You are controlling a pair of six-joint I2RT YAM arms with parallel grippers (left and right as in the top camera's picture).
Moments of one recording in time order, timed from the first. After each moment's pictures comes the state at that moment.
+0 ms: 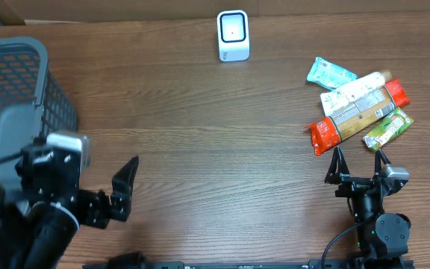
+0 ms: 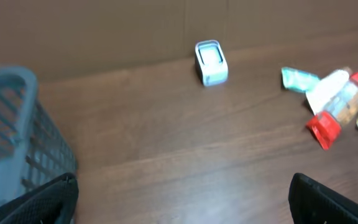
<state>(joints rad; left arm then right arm) 0.22 0.86 1.72 -1.38 0.37 0.22 0.12 0.01 0.02 -0.02 0.11 0.25</state>
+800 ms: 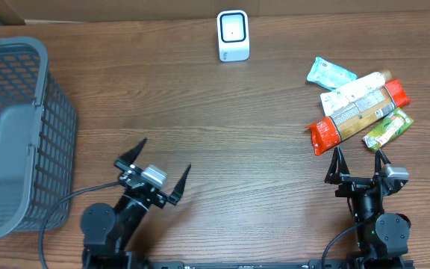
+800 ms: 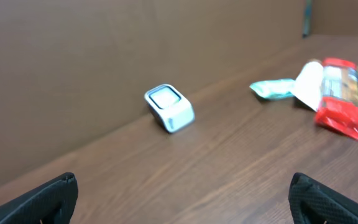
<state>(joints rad) -0.04 0.27 0.24 -0.06 0.45 0.28 0.12 0.01 0.02 -0.02 0.11 0.25</state>
